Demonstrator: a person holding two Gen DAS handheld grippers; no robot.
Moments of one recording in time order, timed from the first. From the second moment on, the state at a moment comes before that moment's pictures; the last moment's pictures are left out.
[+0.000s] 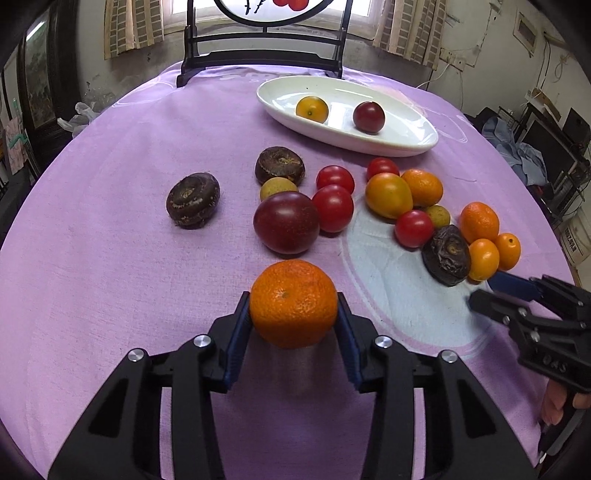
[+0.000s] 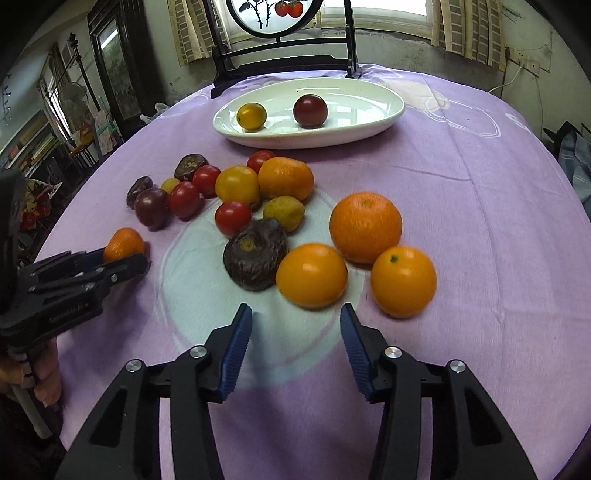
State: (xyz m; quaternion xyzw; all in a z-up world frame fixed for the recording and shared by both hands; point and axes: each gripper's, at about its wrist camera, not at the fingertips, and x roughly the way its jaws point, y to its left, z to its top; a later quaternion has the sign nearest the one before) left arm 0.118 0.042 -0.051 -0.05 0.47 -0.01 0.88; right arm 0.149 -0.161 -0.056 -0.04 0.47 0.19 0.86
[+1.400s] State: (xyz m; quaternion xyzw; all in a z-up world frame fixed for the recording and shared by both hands) left arm 0.325 0.030 0.013 -0.02 0.44 0.01 0.90; right arm 0.269 -0.106 0.003 -0.15 0.36 0.19 0.90
